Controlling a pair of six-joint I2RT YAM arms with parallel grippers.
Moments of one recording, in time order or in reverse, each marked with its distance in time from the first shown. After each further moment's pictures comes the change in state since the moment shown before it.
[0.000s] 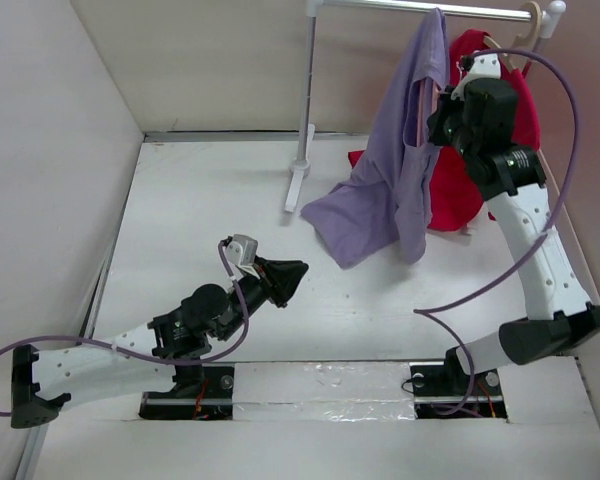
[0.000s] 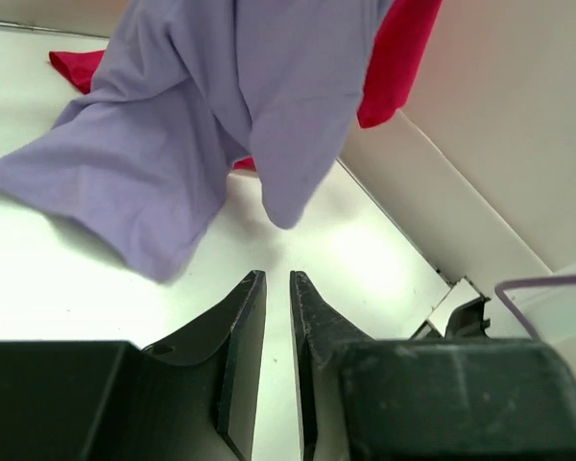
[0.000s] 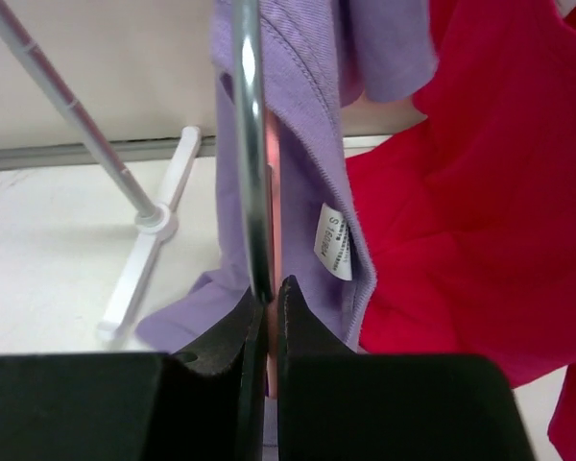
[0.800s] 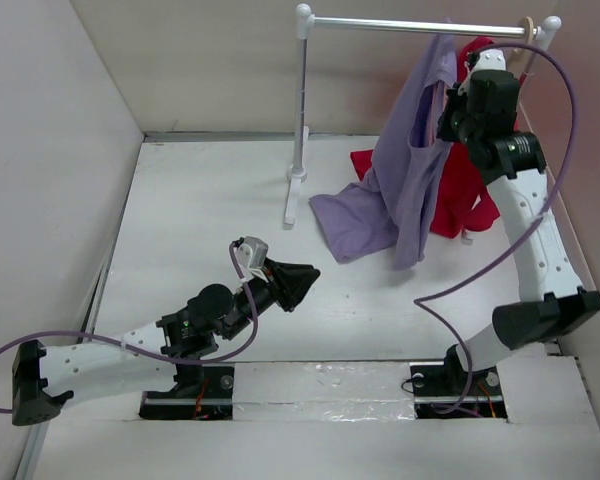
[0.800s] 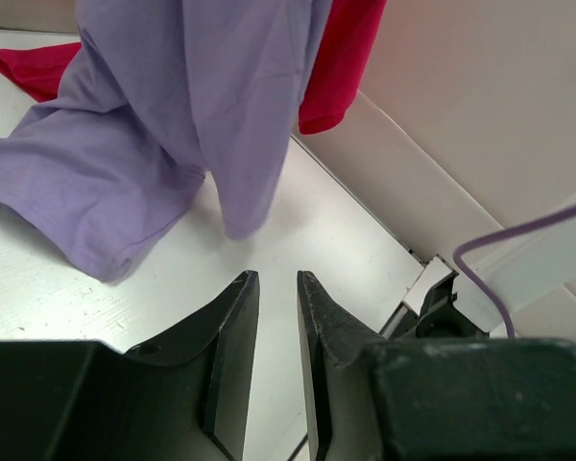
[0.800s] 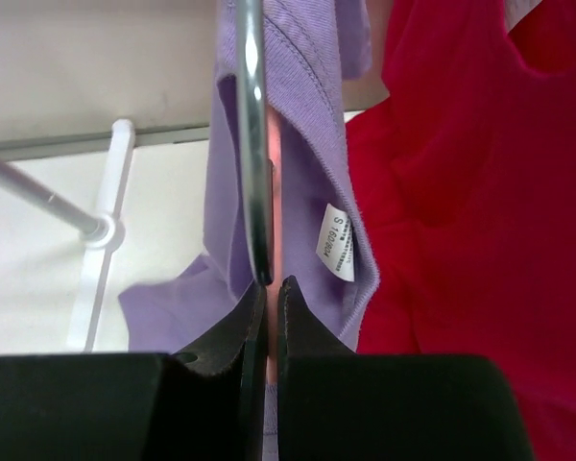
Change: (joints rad) left arm 0.000 0.051 -0.024 0.096 0.105 0.012; right arm -0.068 0.078 0.074 -0.082 0.011 -0.018
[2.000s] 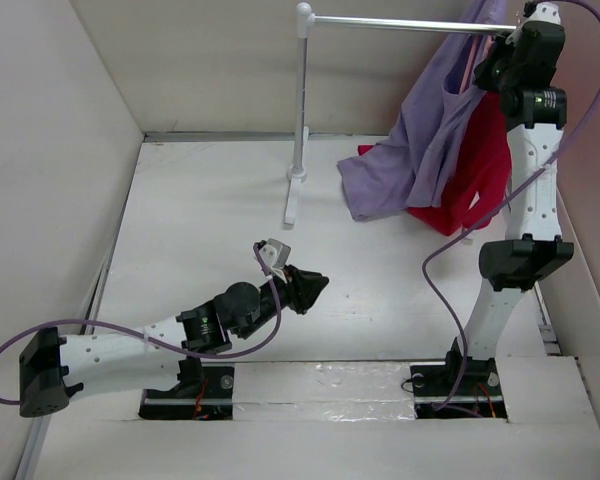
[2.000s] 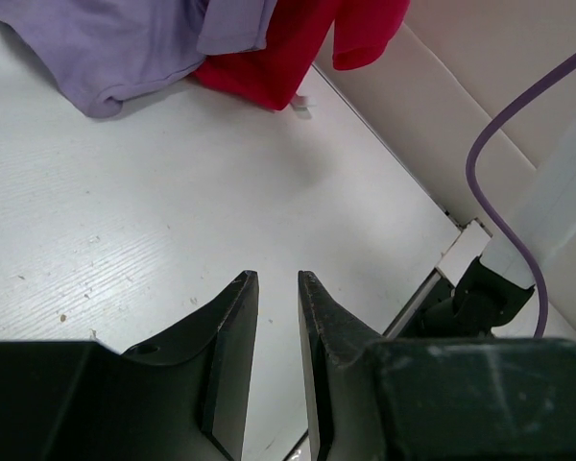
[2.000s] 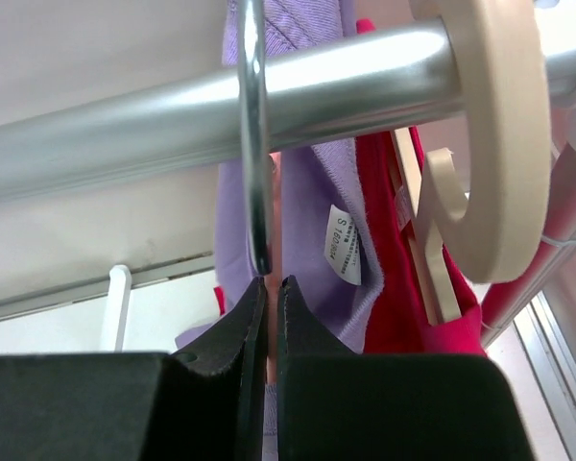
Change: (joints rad) left arm 0.000 0.146 -0.007 -0.002 -0.005 -0.054; right arm -0.272 0.468 0.626 -0.014 -0.196 0.068
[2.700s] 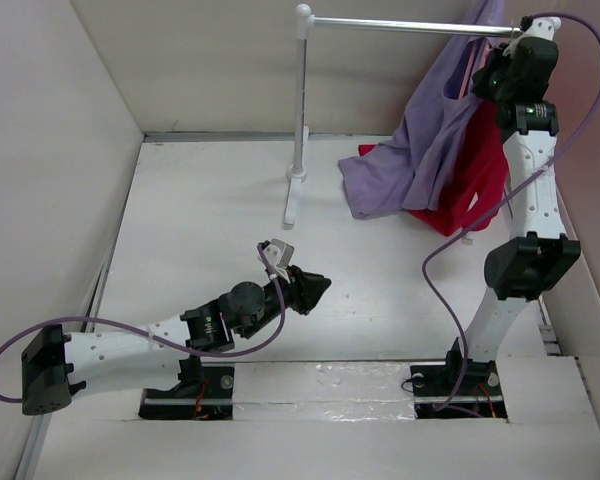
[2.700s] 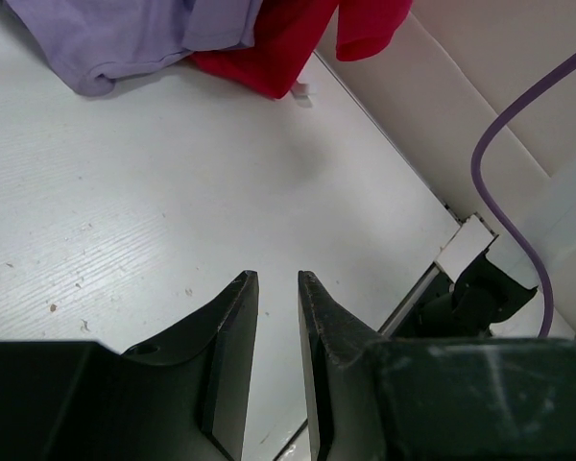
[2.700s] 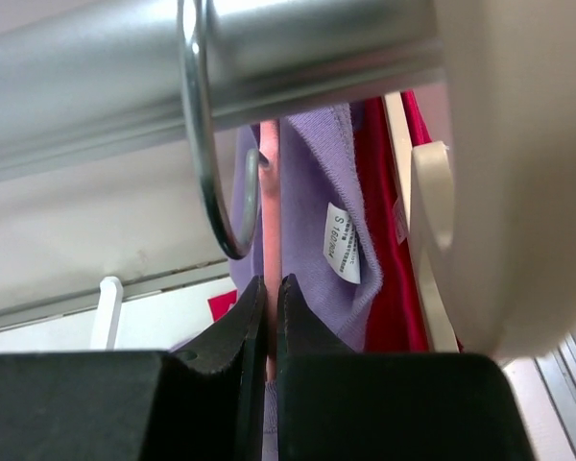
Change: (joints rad) left arm 0.000 0.031 0.002 0.000 0.002 -0.033; right arm -0.027 -0.069 -0.285 0.243 -0.024 0.013
